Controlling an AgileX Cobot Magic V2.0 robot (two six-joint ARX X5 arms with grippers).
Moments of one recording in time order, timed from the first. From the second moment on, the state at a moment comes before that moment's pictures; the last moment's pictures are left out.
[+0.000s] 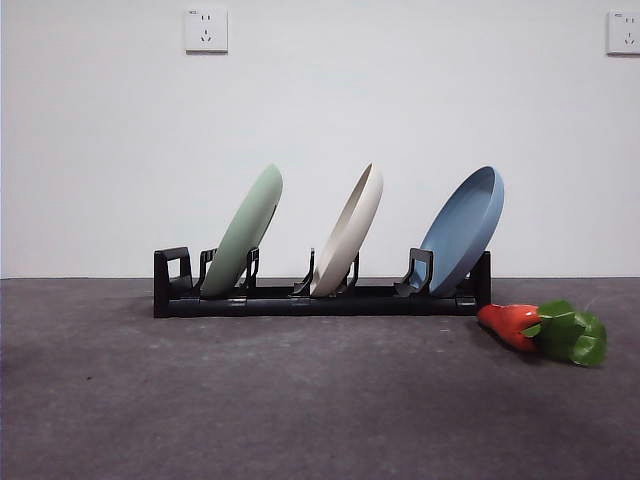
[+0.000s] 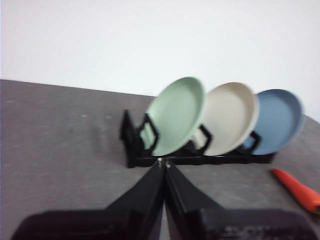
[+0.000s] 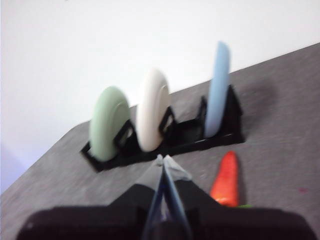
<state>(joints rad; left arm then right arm) -0.02 0.14 0.39 -0.32 0.26 -0.22 0.09 0.12 0.26 -0.19 -0.30 0.39</state>
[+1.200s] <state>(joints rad) -0.02 0.51 0.78 -0.74 0.63 0.01 0.09 0.73 0.96 -1.02 -0.42 -0.16</state>
